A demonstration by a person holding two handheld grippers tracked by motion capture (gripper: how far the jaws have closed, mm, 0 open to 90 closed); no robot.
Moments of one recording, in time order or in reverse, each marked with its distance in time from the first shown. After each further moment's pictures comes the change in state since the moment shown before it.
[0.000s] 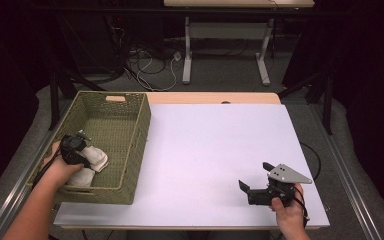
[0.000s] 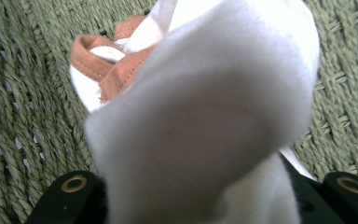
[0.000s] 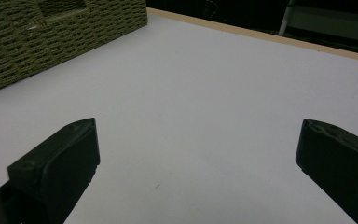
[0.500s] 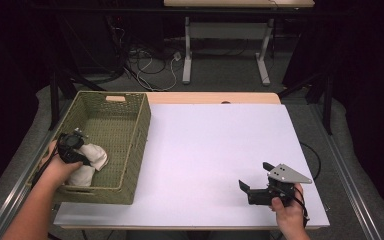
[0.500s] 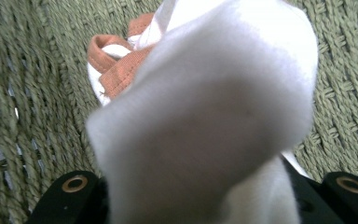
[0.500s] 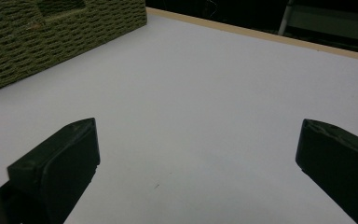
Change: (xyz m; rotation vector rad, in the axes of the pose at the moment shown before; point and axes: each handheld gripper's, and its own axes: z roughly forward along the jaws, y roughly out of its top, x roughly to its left) left arm 0.004 -0.001 -0.007 -0.062 -0.004 -0.017; right arm 0.000 0.000 0.000 0.000 -0.004 0.002
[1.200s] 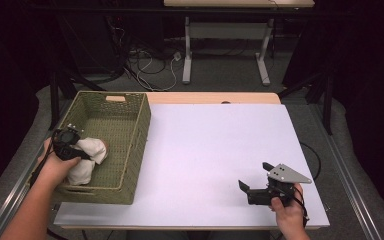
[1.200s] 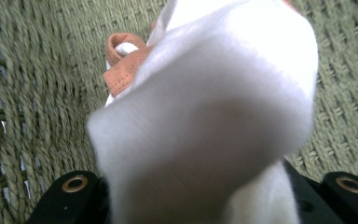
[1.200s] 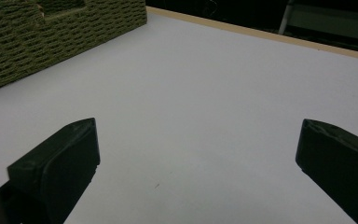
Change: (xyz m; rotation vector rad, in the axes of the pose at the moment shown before) left arm 0.003 0.002 -0.016 -0.115 -0.009 -0.039; right arm 0.000 0.000 0.001 -0.001 0.003 -0.008
